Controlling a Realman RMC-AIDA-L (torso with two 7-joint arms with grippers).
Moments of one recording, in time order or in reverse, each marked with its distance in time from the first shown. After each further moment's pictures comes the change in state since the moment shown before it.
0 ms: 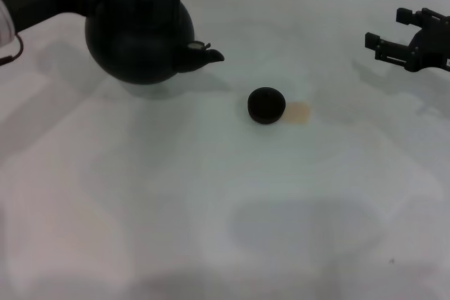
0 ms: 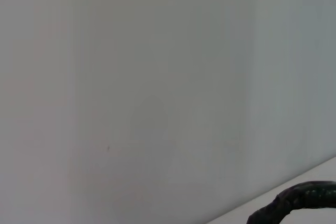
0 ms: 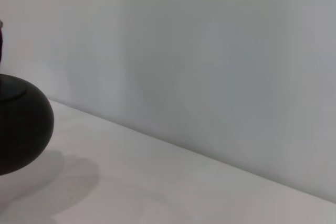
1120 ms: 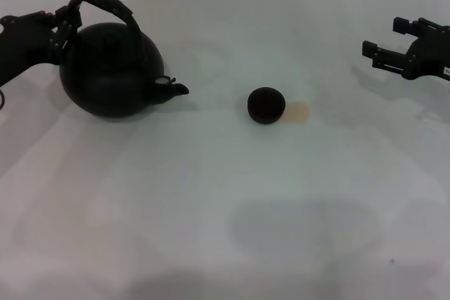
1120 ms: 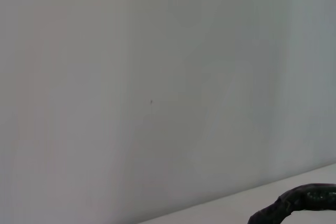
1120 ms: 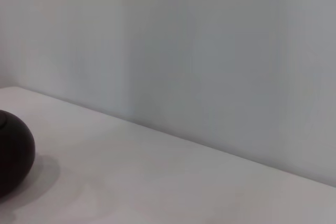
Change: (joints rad) left arm -0.011 -0.001 -0.163 -0.376 -0.244 -0.118 0.419; right arm -0.004 0.002 -0.003 0.022 0.000 0.004 0.014
